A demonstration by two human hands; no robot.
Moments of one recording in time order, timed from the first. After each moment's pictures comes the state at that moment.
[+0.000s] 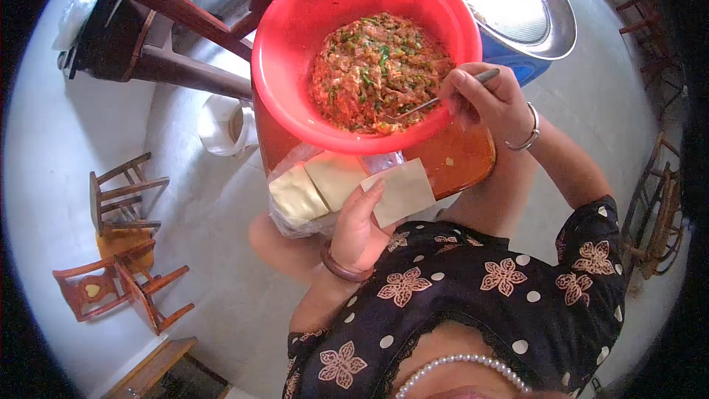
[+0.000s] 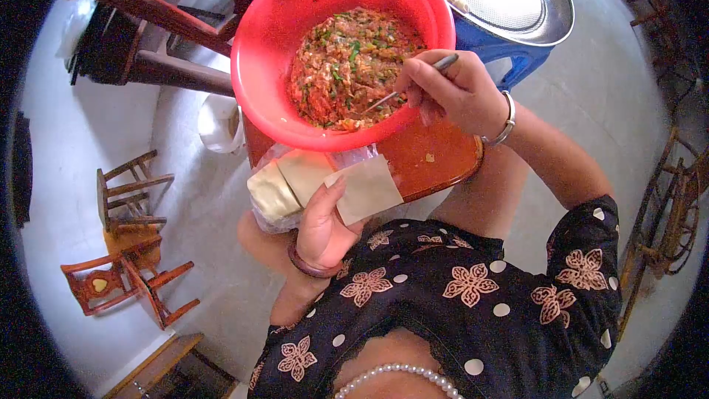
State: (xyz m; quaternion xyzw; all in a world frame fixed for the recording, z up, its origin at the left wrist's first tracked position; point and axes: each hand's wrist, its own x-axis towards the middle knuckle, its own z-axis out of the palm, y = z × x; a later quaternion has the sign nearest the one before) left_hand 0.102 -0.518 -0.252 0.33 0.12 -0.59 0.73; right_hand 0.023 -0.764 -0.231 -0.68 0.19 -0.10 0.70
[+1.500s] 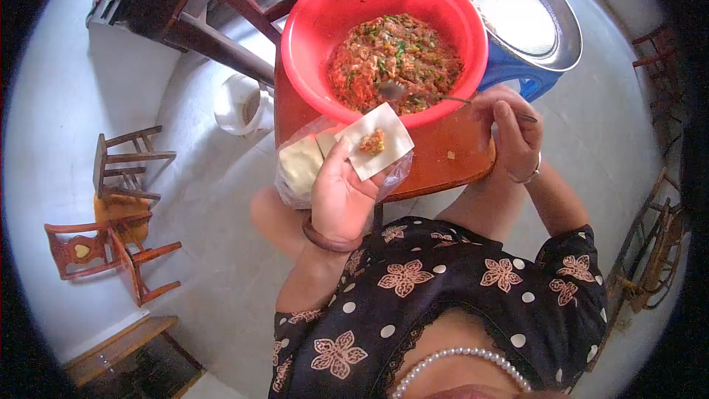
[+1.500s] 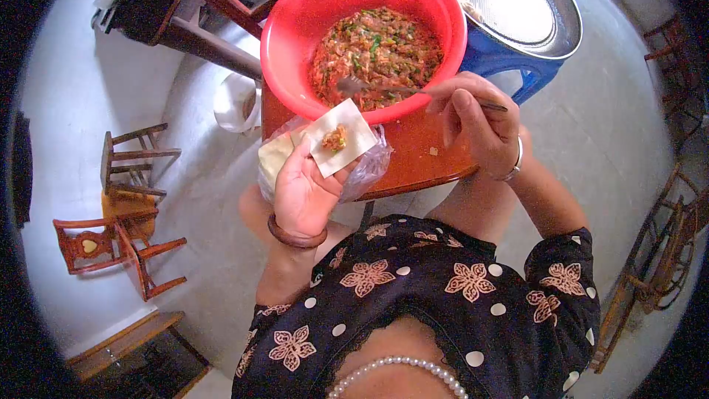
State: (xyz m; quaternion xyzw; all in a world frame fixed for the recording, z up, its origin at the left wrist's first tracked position) left_hand 0.139 -0.514 -0.253 0.26 0.13 -0.50 0.82; right_hand -0.002 -0.730 -0.255 -0.67 0.10 -0.27 0.68
